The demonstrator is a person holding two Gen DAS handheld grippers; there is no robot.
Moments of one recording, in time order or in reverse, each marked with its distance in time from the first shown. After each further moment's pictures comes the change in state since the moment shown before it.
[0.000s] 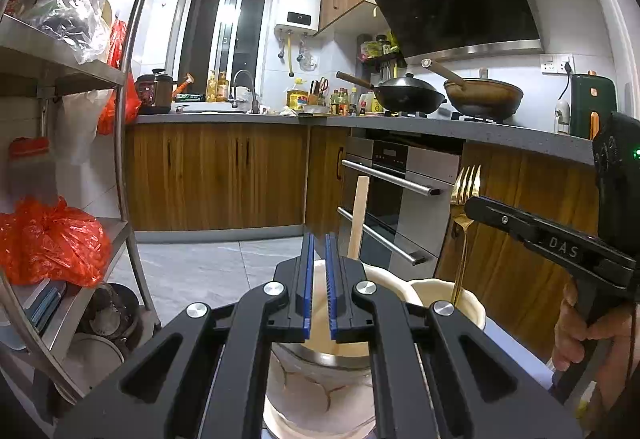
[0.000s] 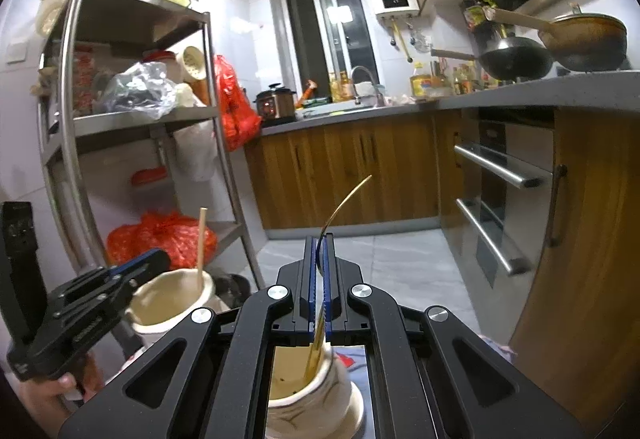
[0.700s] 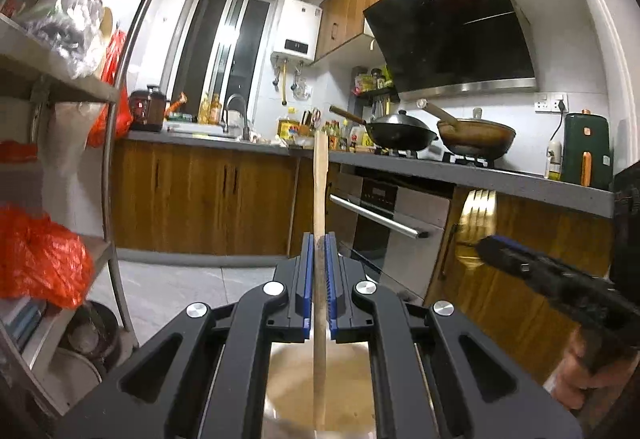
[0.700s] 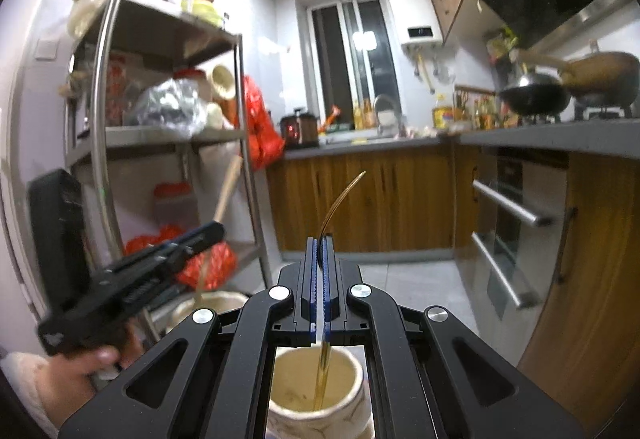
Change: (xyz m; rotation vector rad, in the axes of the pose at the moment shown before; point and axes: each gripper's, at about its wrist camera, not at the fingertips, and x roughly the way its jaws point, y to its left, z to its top) left arm 0.003 0.002 0.026 -0.065 -0.099 -0.057; right arm -0.018 0.021 0.013 -0.071 -0.064 0.073
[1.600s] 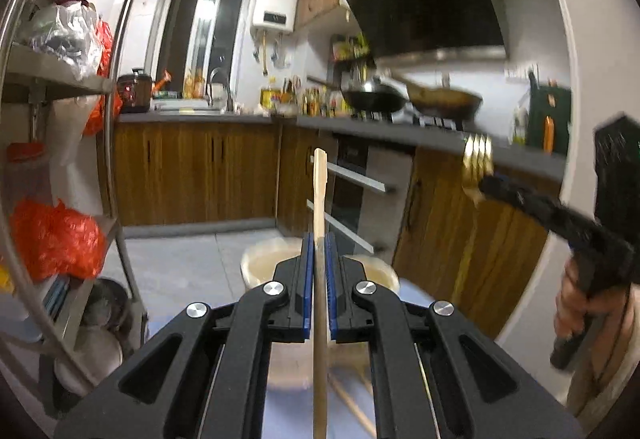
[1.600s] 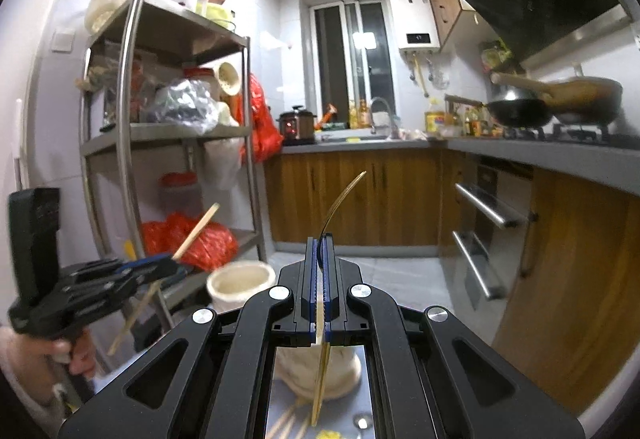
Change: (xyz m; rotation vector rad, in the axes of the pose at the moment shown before) left arm -0.085 -0.018 0.006 0.046 0.106 -0.055; right arm -0.090 0.018 0.023 -0.053 -0.031 -0.018
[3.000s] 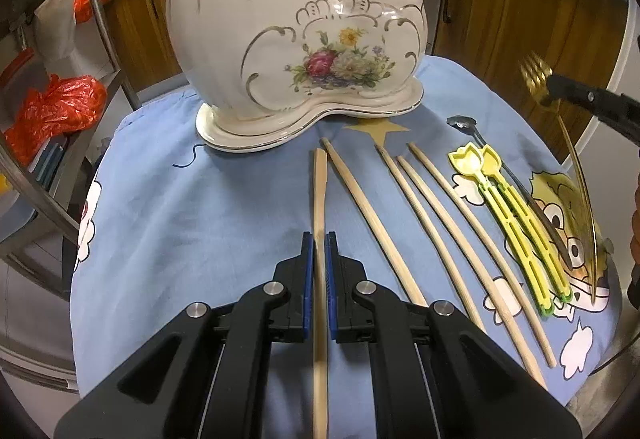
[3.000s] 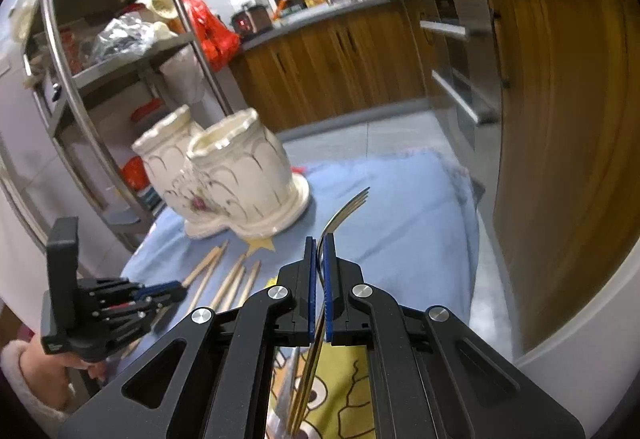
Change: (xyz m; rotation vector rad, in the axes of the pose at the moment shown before) left arm 0.055 -0.038 -0.154 0.065 0.682 0.168; right arm 0.001 -0.079 -0.132 0.286 0.411 -0.006
